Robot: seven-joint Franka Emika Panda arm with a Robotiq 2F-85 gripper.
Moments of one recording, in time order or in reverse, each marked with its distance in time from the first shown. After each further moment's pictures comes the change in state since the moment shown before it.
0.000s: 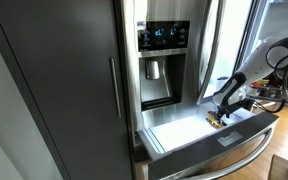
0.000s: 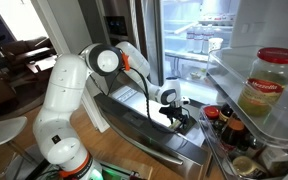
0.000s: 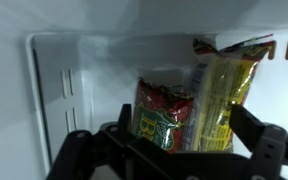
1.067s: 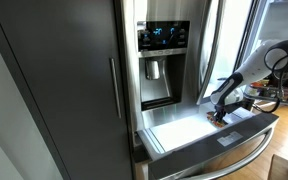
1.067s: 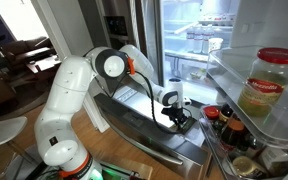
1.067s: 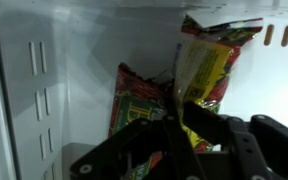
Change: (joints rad) arm -0.079 0.047 0.084 0.061 0.078 0.008 -0.147
